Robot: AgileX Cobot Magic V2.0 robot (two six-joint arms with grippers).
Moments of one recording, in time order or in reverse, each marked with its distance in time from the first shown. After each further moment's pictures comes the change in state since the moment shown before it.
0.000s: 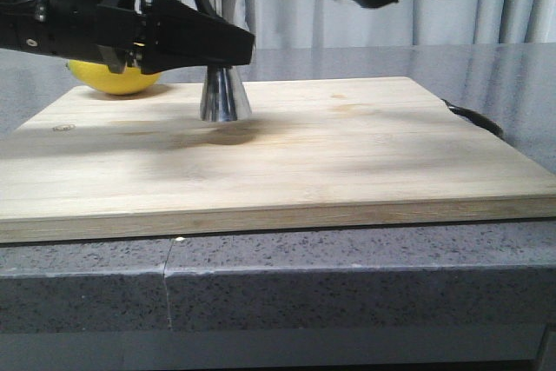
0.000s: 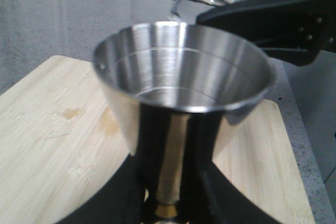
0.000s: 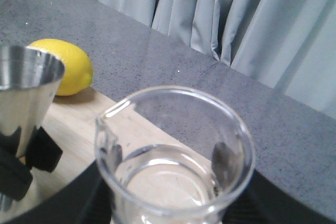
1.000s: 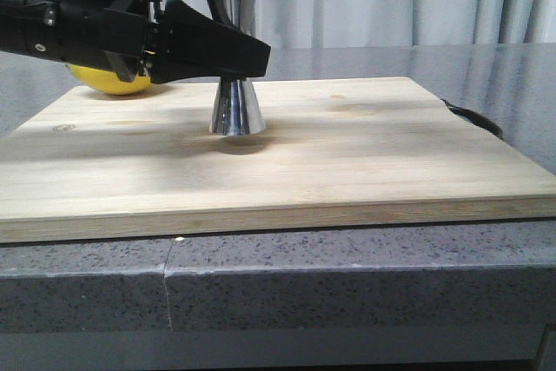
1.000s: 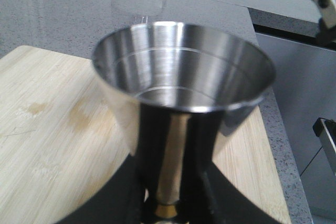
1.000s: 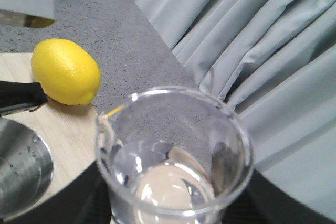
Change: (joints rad) left arm -0.043 0.000 0.000 0.034 0.000 -0.046; right arm -0.047 0.083 -0.297 -0.439 0.294 -0.031
